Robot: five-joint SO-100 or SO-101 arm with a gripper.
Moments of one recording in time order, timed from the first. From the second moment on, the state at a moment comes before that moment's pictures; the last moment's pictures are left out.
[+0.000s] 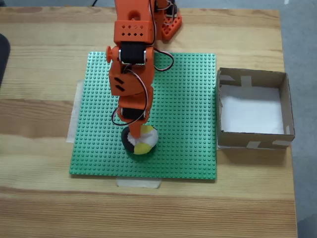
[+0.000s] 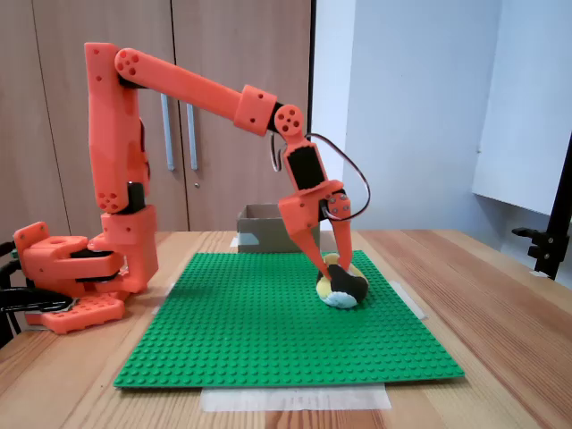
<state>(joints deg) -2.5 90.9 103.7 49.2 1.4</state>
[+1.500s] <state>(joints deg) -30.9 96.8 66.4 74.0 -0.5</state>
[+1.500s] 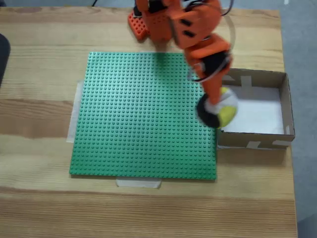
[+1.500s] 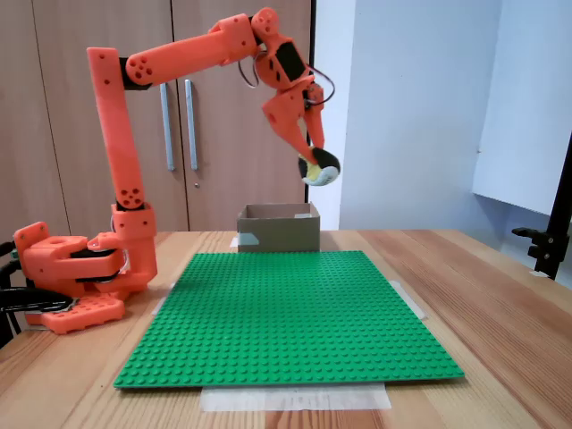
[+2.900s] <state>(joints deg) -47.5 92.7 80.8 61.4 2.8</state>
